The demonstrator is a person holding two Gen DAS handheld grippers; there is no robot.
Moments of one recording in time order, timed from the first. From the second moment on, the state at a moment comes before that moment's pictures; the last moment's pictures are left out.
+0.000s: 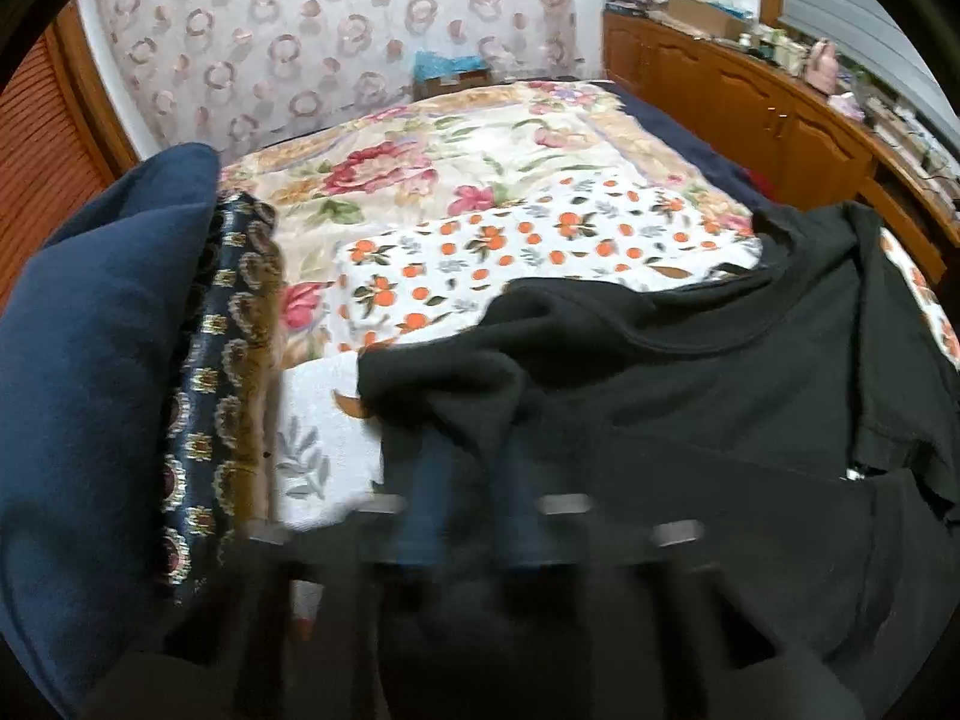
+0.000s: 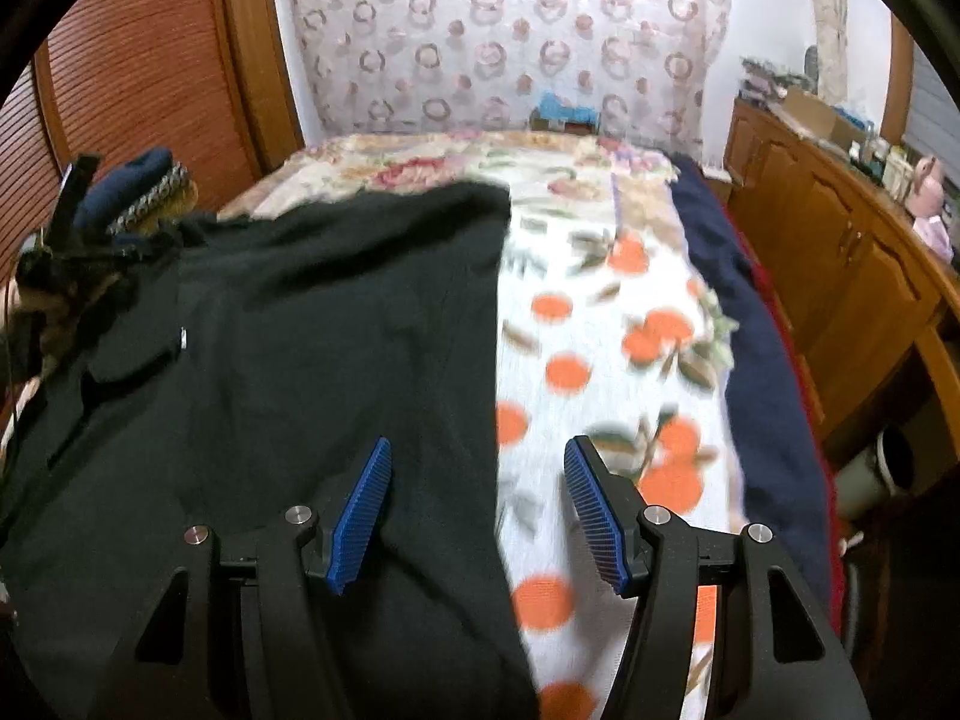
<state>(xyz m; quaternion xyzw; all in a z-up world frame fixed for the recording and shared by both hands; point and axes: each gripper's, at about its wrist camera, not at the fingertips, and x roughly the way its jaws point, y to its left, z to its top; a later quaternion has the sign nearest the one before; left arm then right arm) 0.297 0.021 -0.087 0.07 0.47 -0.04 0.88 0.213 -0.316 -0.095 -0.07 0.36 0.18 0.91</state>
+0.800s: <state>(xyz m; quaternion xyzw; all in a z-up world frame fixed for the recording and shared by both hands) 0.258 0.046 -0.029 0.01 0.37 -0.06 0.93 0.361 -0.263 -0.100 -0.07 0.40 0.21 0.89</state>
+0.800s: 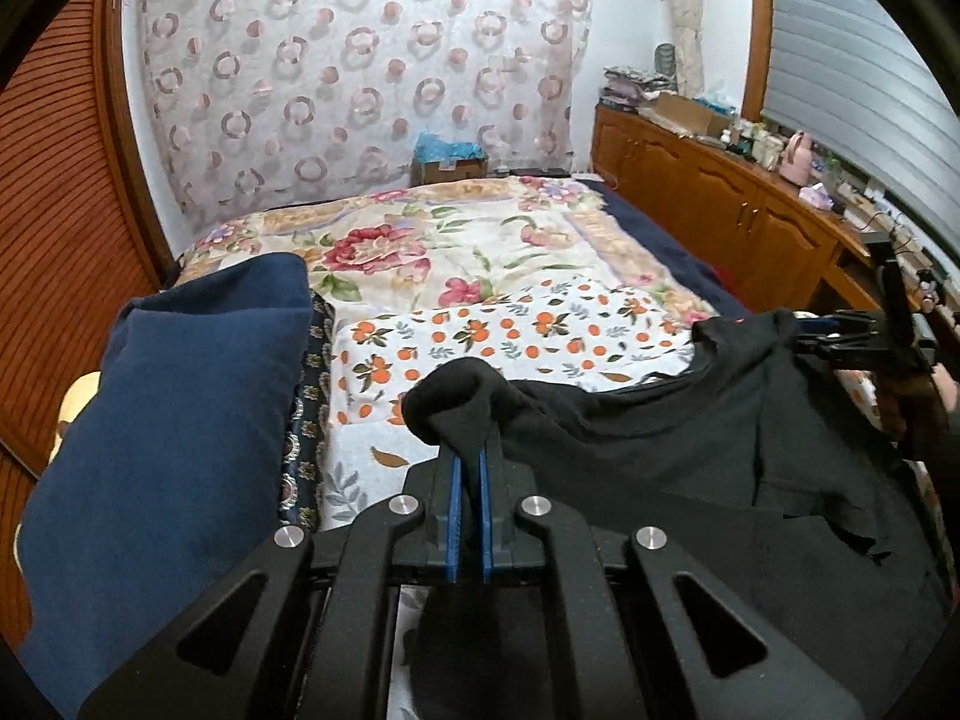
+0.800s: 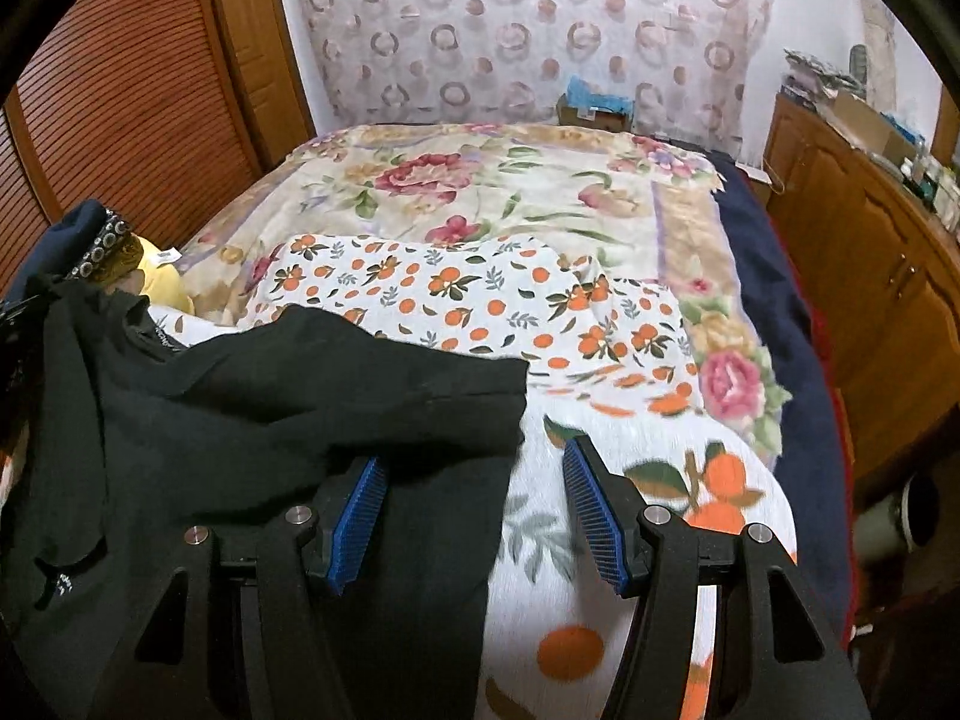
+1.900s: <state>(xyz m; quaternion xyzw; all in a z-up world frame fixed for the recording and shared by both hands) 0.009 0.061 0.030 -0.03 0.25 -0.10 0.96 0.022 -0.340 -0.051 -0.03 0.24 0.25 0.94</state>
